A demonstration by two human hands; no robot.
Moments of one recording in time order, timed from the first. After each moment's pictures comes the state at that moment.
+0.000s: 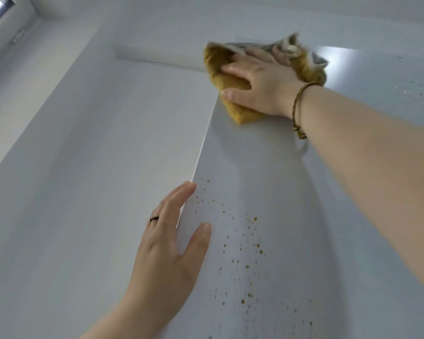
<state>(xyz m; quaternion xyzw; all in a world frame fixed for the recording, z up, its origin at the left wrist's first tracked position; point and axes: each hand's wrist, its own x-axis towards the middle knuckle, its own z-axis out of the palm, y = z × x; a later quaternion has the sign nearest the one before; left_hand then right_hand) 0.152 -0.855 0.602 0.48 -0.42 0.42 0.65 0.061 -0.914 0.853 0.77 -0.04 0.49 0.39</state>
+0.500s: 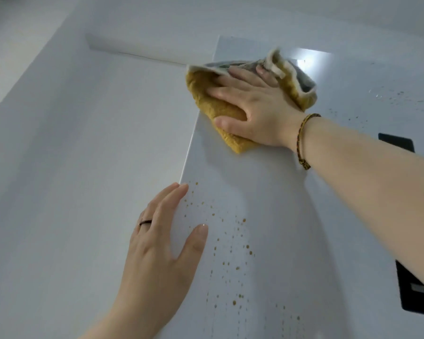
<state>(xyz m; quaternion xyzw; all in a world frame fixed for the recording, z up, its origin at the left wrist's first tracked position) 0.155 -0.856 0.605 0.48 -0.44 0.43 0.63 0.049 -0.930 0.820 0.78 -0.01 0.46 0.42</state>
